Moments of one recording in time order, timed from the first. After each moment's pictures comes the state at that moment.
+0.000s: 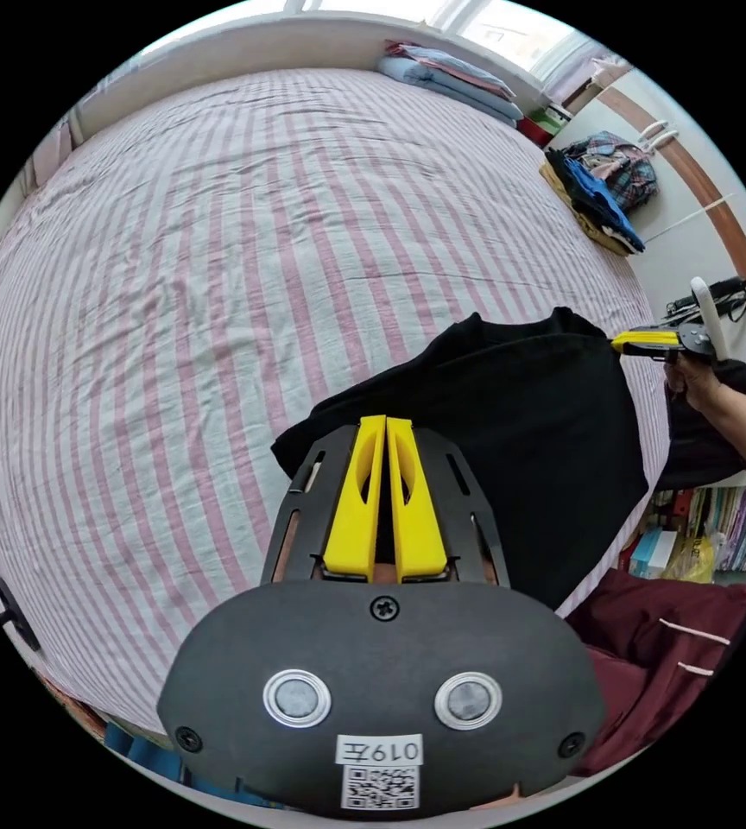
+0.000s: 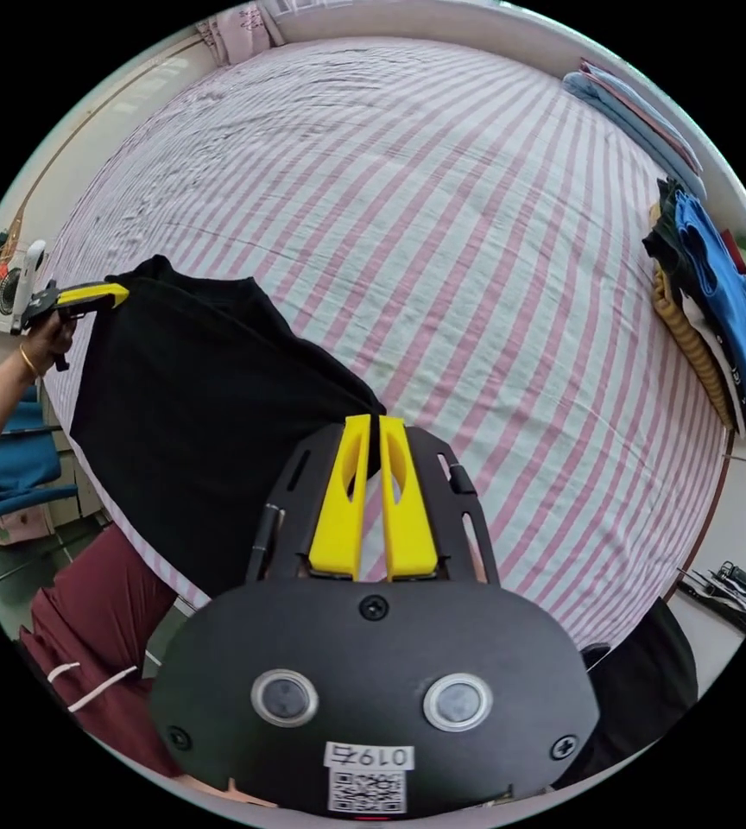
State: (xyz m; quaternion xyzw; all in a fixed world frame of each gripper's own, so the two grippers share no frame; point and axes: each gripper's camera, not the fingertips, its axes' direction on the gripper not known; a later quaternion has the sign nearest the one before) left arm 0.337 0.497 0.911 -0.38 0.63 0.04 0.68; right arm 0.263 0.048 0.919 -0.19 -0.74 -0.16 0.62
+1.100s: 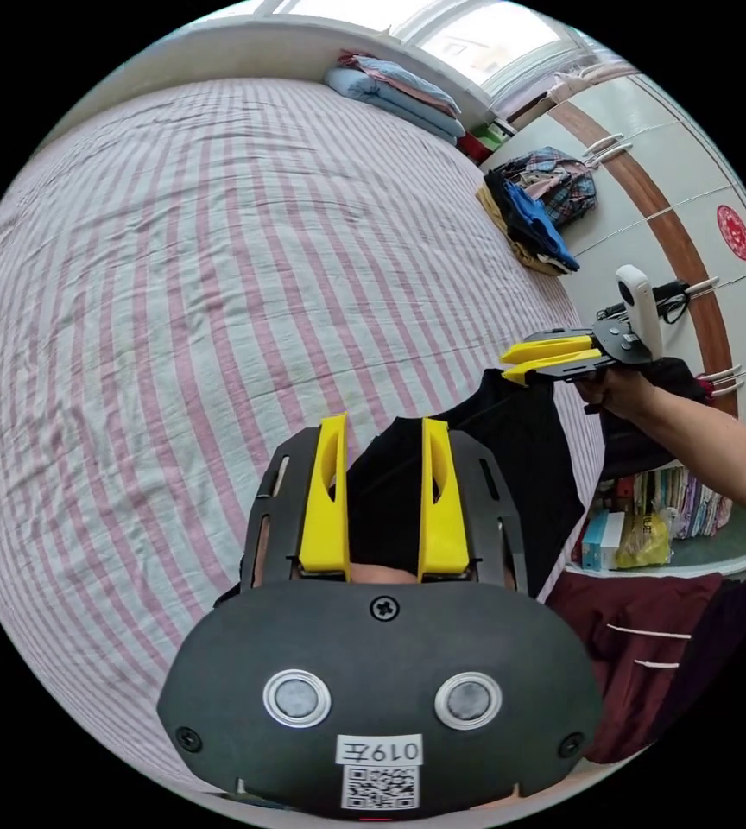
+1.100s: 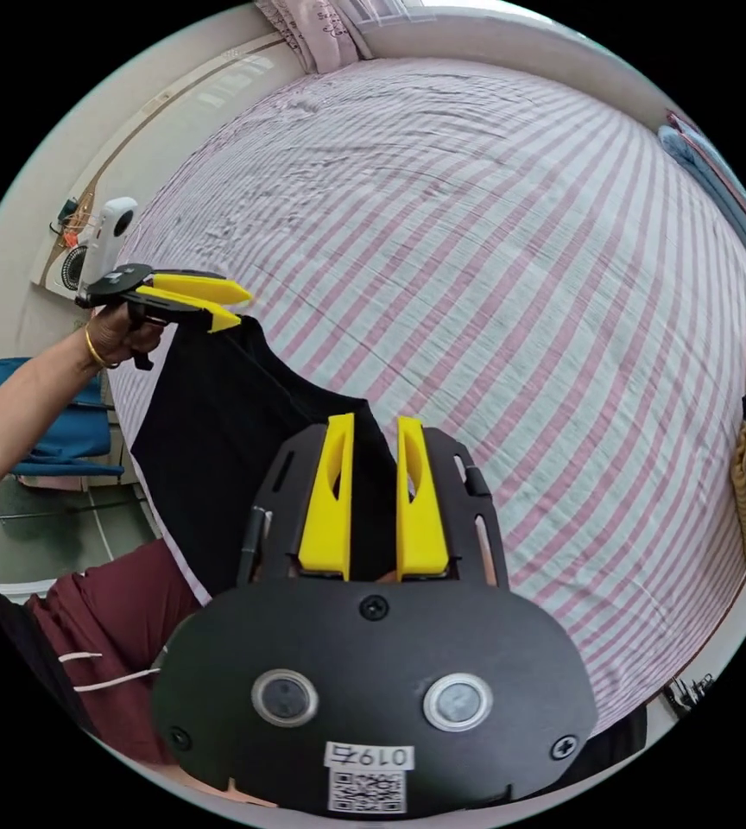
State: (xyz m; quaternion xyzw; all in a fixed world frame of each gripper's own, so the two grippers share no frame) left arm 0.375 0.414 0.915 -0.34 0.72 0.03 0.60; right arm 0.261 -0.018 0.876 -0.10 -0.82 -0.19 0.53
